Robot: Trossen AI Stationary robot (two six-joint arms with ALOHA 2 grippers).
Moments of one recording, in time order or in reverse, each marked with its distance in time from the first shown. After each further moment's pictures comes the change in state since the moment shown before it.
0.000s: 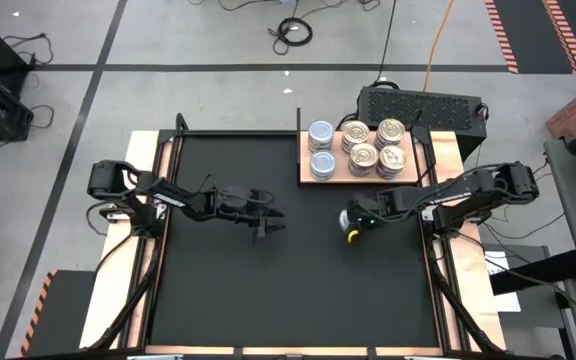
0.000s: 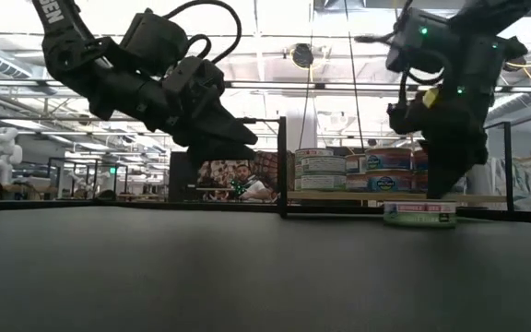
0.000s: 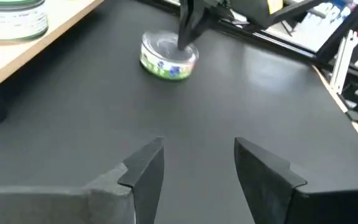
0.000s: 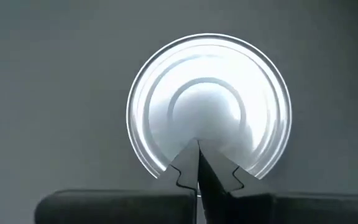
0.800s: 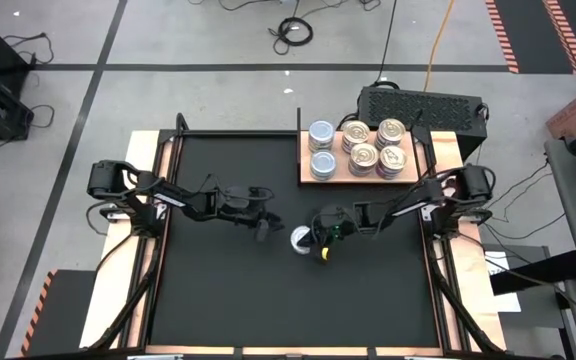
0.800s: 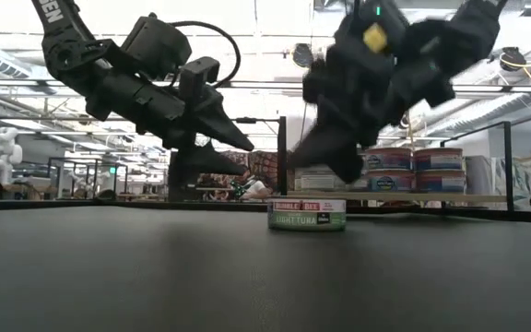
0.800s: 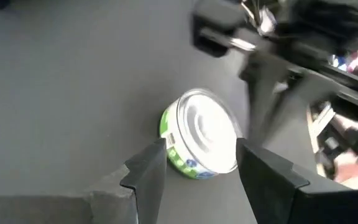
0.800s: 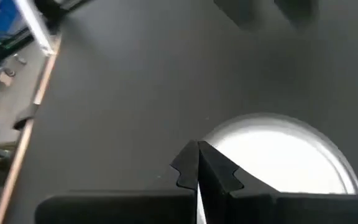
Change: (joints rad) left arm 0.003 -0.004 0.000 -0.082 0.004 -0.416; right arm 0.054 0.365 0.071 1.016 -0.248 -0.260
